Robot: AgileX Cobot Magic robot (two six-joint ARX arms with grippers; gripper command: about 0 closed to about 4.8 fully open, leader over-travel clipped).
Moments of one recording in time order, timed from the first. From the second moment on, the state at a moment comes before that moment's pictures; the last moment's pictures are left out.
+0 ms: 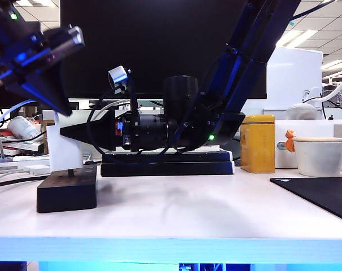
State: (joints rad) left arm -0.30 1.39 1.05 -0.54 0.29 0.00; right arm 0.60 2.40 1.52 0.84 -1.18 0.01
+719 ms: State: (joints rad) left arm -0.30 1.47 1.06 -0.49 0.29 0.00; right arm 0.60 2.40 1.52 0.83 -1.18 0.03
